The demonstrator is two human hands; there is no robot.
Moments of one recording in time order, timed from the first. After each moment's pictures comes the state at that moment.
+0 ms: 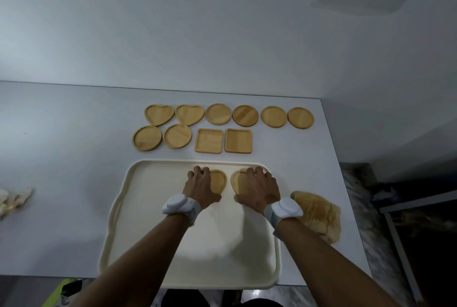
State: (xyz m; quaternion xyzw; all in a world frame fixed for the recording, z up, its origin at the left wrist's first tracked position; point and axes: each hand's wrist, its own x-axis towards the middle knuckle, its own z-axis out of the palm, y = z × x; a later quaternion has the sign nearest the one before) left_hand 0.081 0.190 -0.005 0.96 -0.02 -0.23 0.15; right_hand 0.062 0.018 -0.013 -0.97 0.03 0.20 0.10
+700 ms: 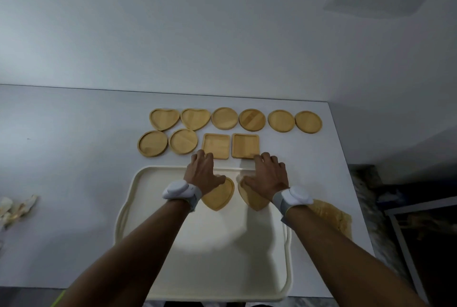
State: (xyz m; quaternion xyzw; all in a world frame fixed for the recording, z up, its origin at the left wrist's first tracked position) left_hand 0.133 0.205 0.008 0.97 -0.06 -0.15 0.16; right_hand 0.109 0.015 0.001 -0.99 0.02 0.13 0.09
